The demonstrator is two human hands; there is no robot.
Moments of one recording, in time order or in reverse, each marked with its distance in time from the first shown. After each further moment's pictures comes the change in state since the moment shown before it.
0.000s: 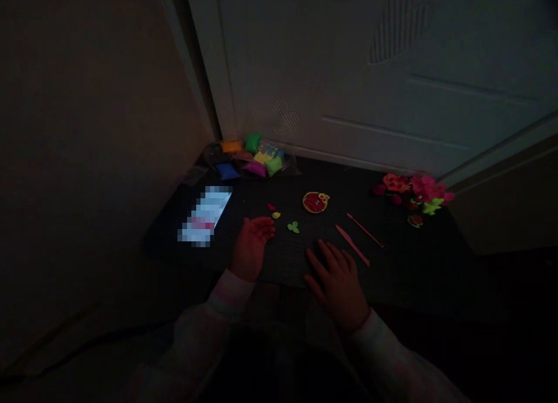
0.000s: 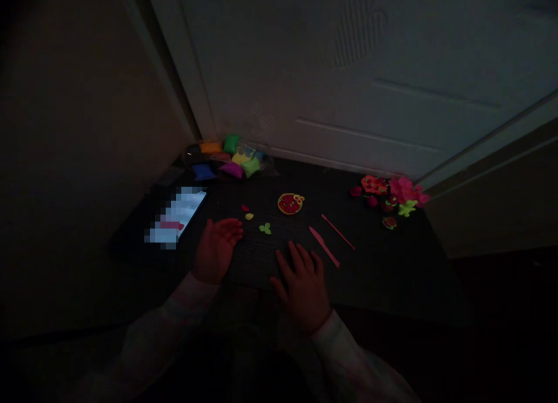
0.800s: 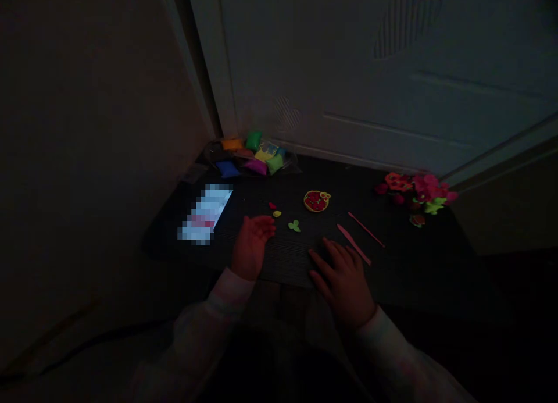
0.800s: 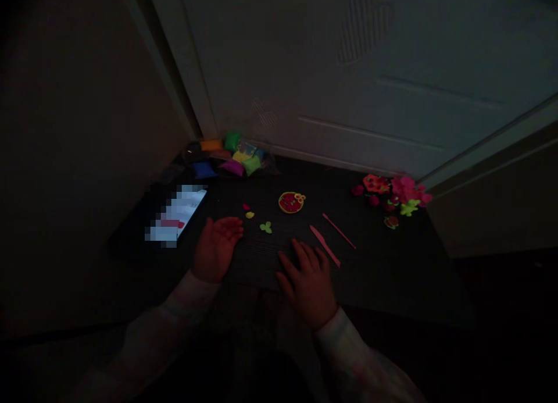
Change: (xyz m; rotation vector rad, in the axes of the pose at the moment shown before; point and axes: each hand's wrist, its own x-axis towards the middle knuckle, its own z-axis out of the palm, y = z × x) left_hand -0.001 0.002 0.002 0.005 0.019 -0.014; right_hand 0.002 0.010 -0.003 0.018 0.019 -0.019
